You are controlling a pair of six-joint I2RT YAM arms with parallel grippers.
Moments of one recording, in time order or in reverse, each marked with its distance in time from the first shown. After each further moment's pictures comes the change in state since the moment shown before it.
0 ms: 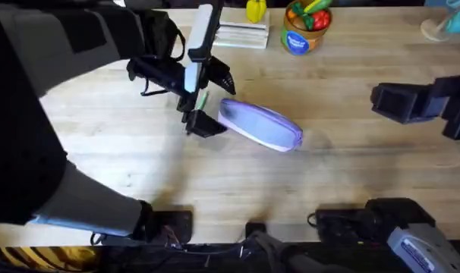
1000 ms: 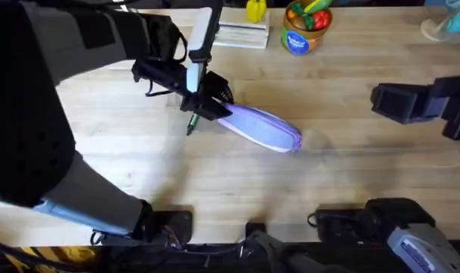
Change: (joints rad) left arm 0.000 0.053 0.000 0.043 0.034 0.000; right arm 0.000 0.000 0.000 -0.002 0.000 0.005
